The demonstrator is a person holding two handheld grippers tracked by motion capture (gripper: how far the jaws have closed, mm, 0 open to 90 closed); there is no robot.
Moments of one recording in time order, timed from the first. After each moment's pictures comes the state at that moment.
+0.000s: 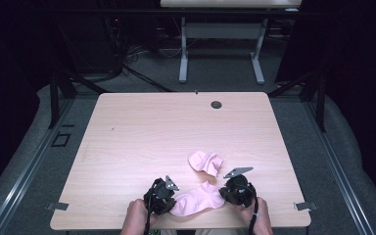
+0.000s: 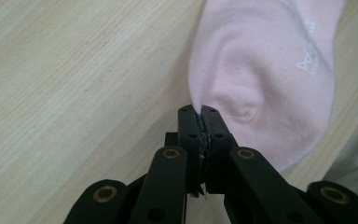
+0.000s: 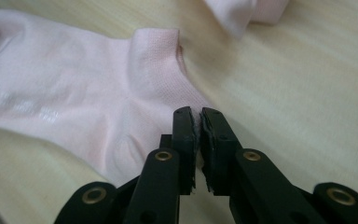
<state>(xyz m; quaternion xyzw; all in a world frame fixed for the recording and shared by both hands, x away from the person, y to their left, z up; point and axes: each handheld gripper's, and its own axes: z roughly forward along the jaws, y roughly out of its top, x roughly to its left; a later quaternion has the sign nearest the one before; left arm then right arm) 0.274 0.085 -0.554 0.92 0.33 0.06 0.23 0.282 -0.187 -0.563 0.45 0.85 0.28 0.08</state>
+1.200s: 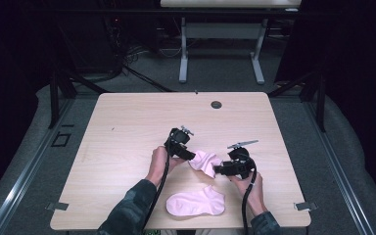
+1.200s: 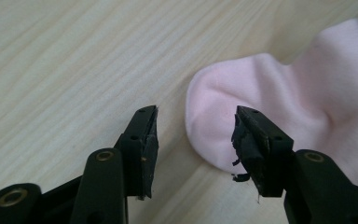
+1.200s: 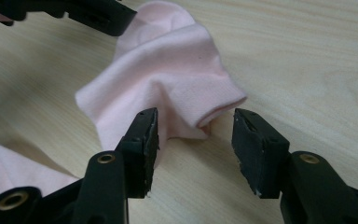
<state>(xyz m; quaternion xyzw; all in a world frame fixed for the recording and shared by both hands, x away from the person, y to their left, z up) 0.441 0.028 -0.549 0.89 0.36 0.08 0.25 0.366 -0.196 -0.551 0.51 0.79 0.34 0.03</state>
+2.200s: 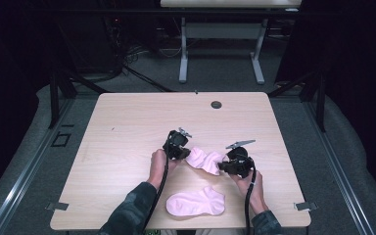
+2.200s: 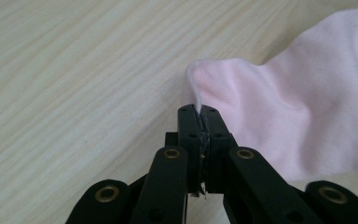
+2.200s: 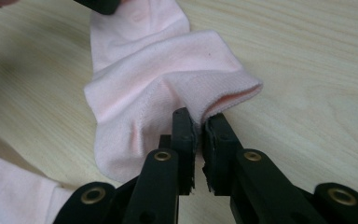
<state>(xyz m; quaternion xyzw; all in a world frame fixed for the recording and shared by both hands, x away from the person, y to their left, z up) 0.425 0.046 -0.546 0.87 0.38 0.10 0.30 0.367 -0.195 -0.549 0.48 0.81 0.32 0.07</state>
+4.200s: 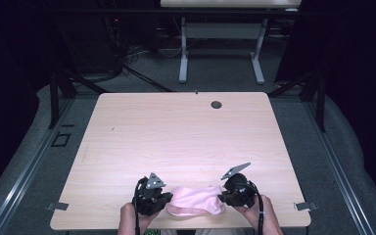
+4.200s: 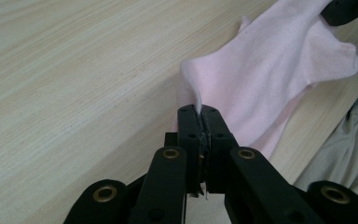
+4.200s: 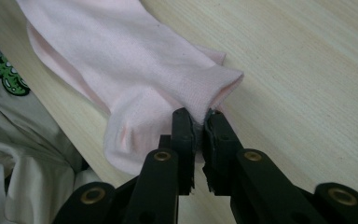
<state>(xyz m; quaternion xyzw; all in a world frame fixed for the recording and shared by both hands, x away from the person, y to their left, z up) 0.257 0.109 -0.533 0.85 0.38 0.08 0.34 0.277 -0.177 -0.523 0.39 0.89 0.24 0.03</state>
